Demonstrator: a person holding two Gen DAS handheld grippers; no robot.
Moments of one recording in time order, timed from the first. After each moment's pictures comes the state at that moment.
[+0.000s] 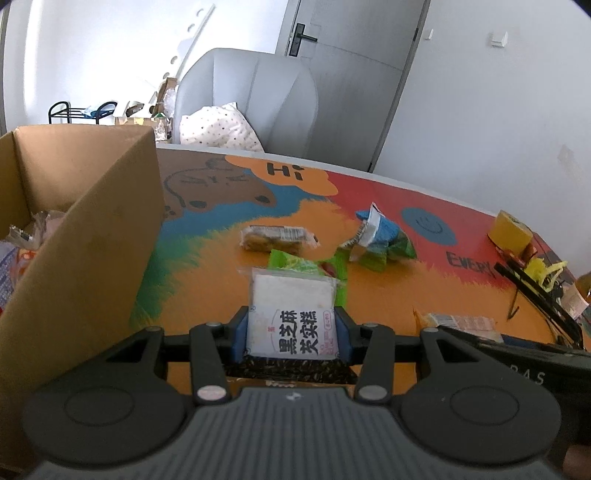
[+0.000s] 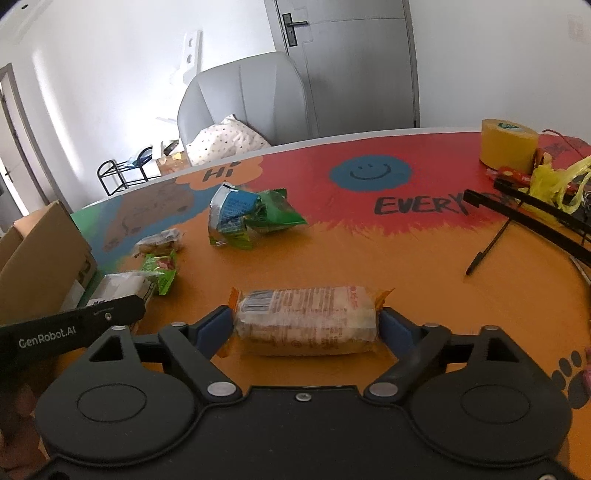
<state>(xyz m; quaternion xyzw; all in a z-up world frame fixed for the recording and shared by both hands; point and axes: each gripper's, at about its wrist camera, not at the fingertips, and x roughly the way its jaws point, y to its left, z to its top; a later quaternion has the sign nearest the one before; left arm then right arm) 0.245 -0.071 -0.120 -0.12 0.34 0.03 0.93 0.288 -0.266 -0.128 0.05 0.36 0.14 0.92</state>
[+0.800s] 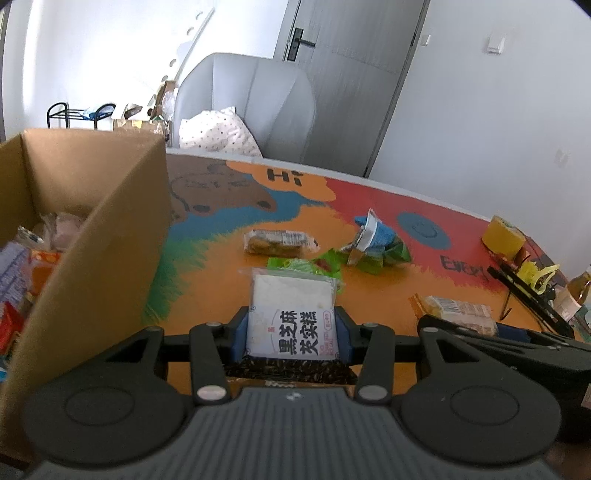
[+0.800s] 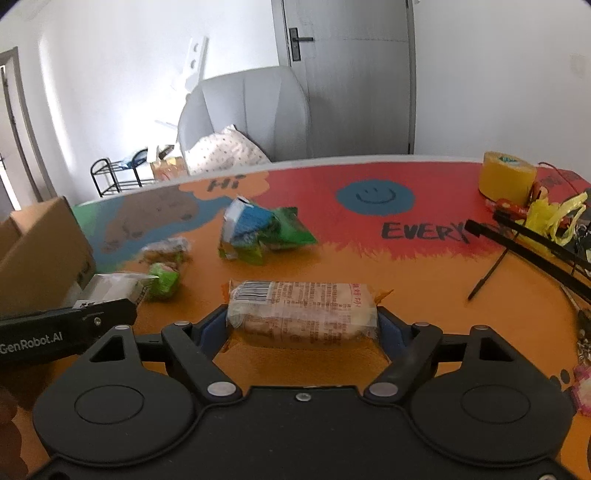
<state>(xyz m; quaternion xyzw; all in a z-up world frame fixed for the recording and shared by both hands) 0.234 -0.065 -0.110 -0.13 0.33 0.02 0.94 0.275 -0.246 -0.111 0.02 0.33 0.13 0.94</state>
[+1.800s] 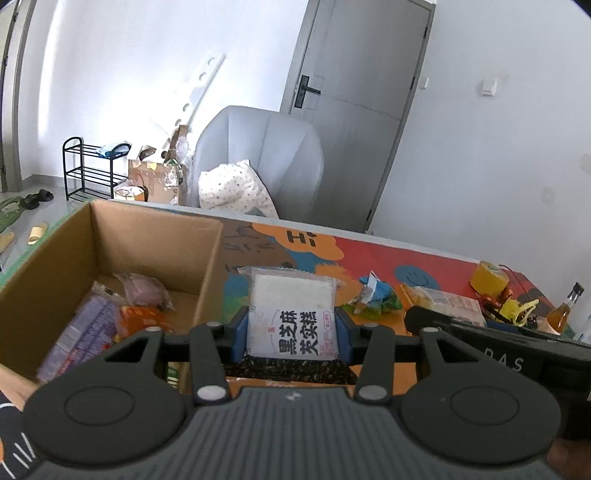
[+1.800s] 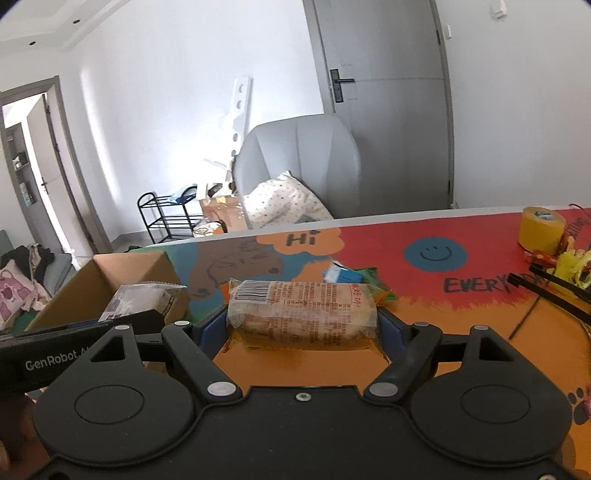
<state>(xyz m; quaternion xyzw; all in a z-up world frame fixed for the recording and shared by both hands) 0.183 -0.035 -0.052 -0.12 0.26 0.04 0.96 0.237 -0.209 -0.055 0.04 0.27 0.19 0.94</state>
